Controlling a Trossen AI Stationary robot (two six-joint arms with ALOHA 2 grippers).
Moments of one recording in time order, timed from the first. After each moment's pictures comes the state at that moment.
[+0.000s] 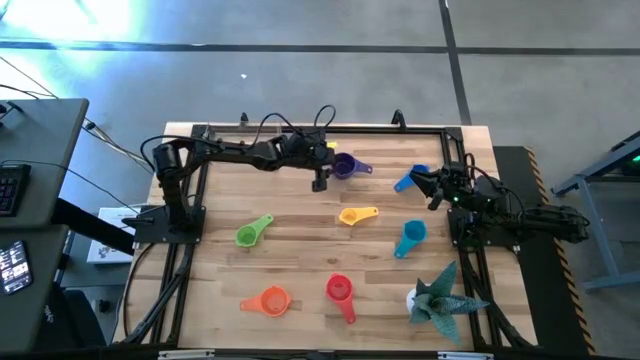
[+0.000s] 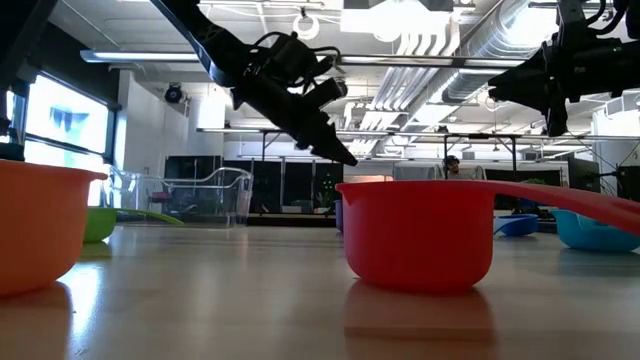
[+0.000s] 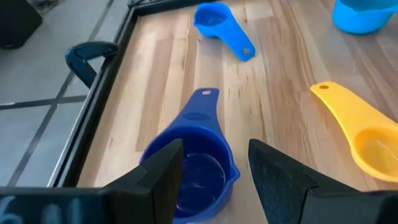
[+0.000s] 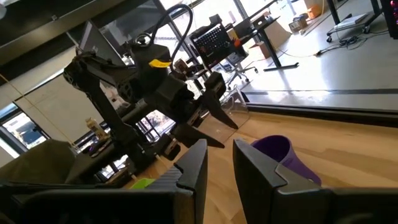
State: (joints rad) left arm 0.39 1.86 1.15 0.13 0.15 0.40; right arm -0.14 0.06 0.13 -0.04 0.31 0.55
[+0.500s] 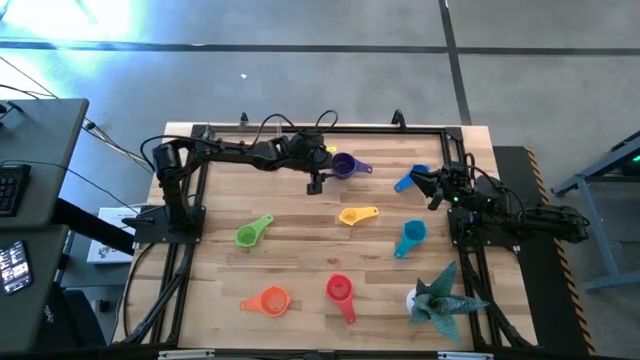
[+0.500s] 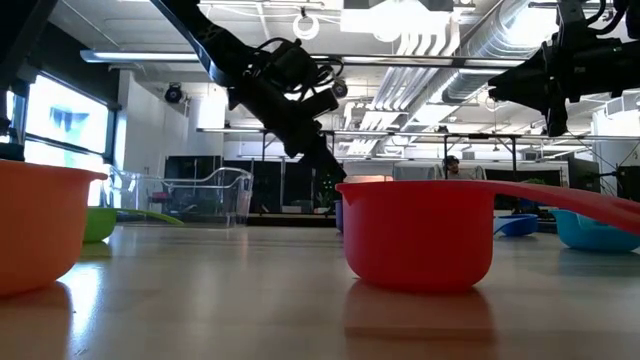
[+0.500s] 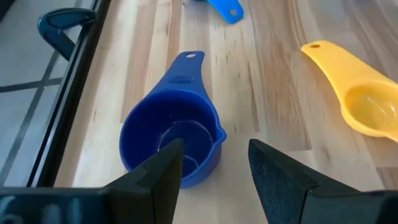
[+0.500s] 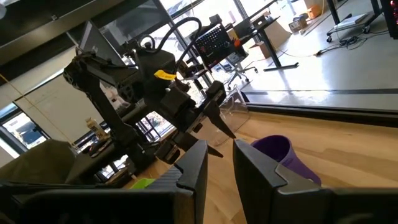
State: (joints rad) left arm 0.39 1.86 1.15 0.02 0.14 0.45; right arm -0.14 0.06 0.13 -0.04 0.31 0.55
